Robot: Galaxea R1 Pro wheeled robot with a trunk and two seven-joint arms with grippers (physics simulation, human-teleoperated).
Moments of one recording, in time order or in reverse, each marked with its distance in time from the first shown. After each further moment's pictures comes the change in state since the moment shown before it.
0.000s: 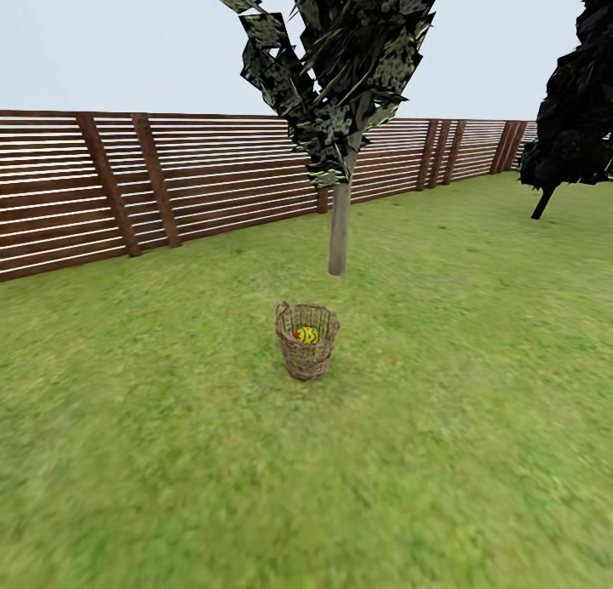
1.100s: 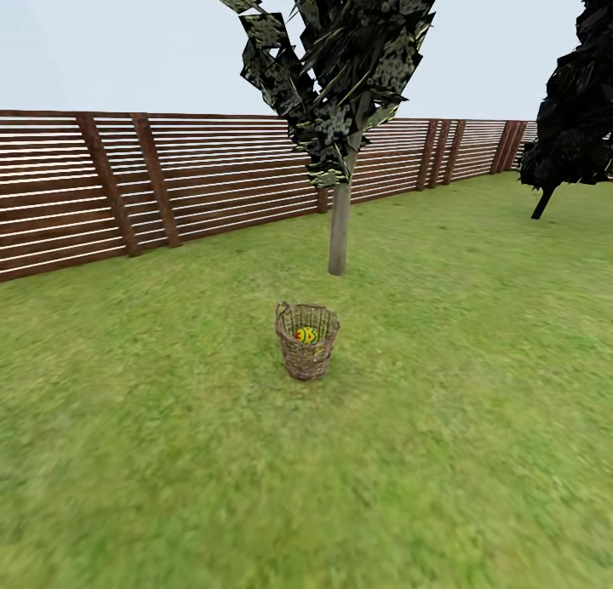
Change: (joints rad) left arm 0.000 -0.014 0.005 -0.062 0.008 -0.002 0.000; right arm 0.000 -0.001 -0.001 -0.041 0.001 -0.116 -0.001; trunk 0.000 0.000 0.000
